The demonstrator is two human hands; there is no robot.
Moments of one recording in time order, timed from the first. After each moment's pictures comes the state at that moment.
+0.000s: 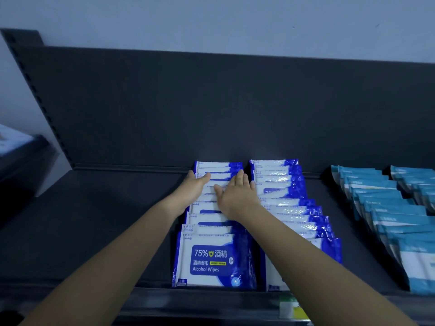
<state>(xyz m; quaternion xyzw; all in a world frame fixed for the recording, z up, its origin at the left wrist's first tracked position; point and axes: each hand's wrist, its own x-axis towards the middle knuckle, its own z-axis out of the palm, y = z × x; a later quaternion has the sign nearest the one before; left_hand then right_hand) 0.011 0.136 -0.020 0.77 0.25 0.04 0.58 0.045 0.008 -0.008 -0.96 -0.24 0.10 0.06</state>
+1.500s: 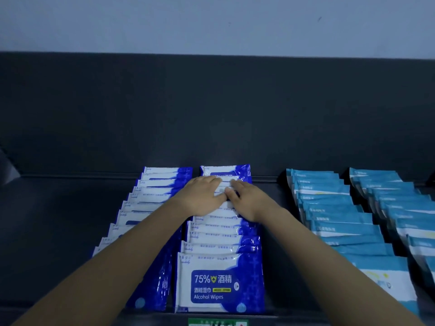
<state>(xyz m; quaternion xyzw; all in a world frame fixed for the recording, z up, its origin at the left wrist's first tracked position) 0.093 0.001 -0.004 0.99 0.06 -0.02 0.10 0.164 -0.139 -0.023 -0.91 -0.34 0.13 0.19</state>
